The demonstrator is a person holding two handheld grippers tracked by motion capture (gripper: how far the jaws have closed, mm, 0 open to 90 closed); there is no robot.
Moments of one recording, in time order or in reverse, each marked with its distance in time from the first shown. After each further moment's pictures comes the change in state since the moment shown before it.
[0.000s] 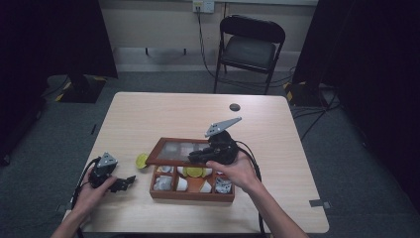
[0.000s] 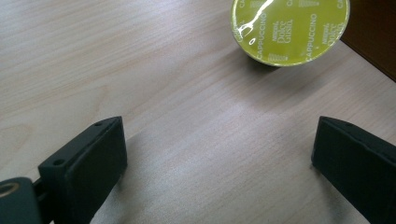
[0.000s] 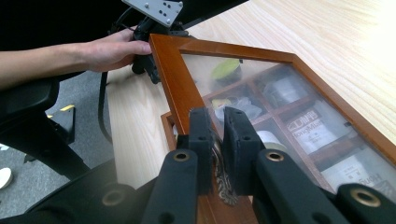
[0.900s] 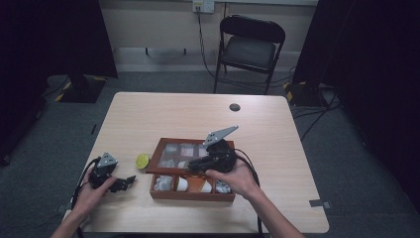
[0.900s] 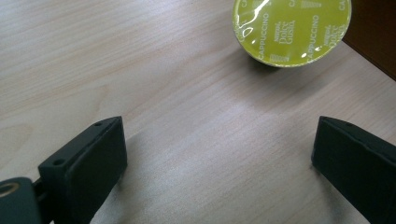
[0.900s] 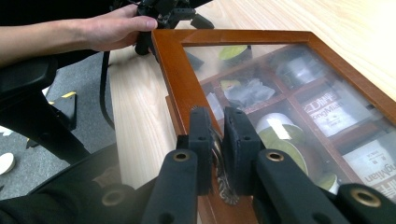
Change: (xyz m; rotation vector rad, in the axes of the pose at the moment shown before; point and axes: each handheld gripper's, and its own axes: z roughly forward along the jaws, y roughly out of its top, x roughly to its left) left arm 0.000 0.000 0.000 0.000 0.001 -0.001; right arm 0.007 -0.017 0.011 0.042 0.012 -0.018
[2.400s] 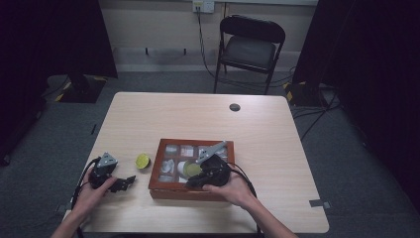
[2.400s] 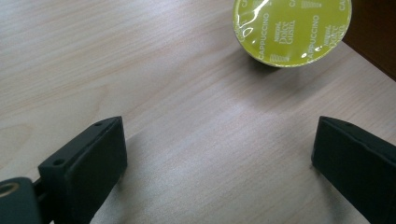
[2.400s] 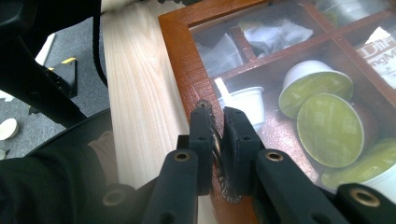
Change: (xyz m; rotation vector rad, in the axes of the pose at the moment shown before) left arm 0.000 0.000 0.000 0.000 0.000 0.000; right arm 0.003 -0.033 0.035 0.132 0.026 -0.020
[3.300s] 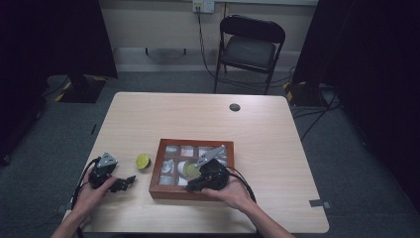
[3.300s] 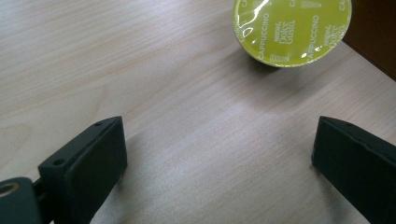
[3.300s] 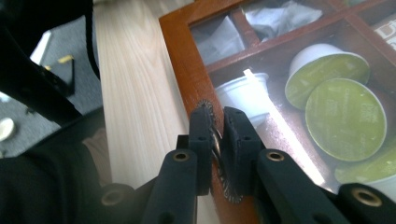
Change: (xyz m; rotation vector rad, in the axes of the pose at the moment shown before) left arm 0.000 0.000 0.000 0.000 0.000 0.000; right arm 0.000 -0.011 0.013 0.002 -0.003 0.015
